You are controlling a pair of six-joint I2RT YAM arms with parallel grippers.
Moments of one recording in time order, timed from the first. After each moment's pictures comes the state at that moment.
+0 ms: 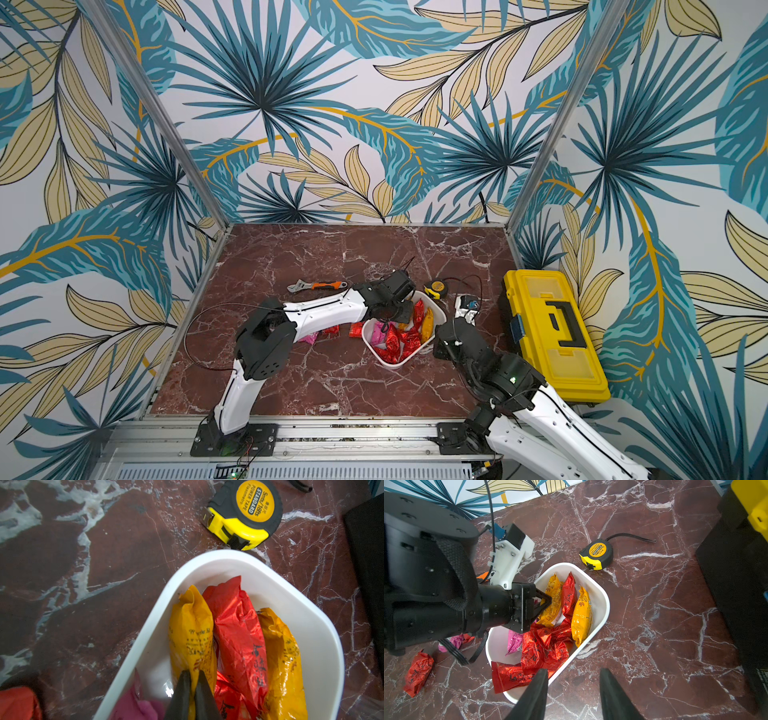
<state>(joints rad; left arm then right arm) -0.93 2.15 1.69 -0.51 -0.04 -0.64 0.75 0.66 0.80 -0.92 0.49 0.75</state>
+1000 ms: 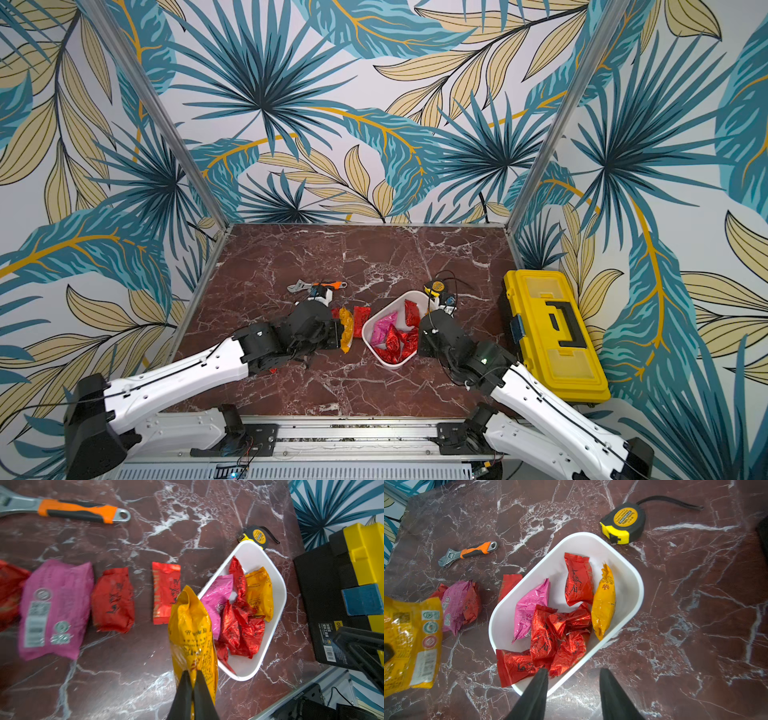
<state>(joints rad) -0.94 1.14 0.86 -0.54 -0.21 -0.89 0.75 0.86 0.78 -0.79 0.34 0.76</state>
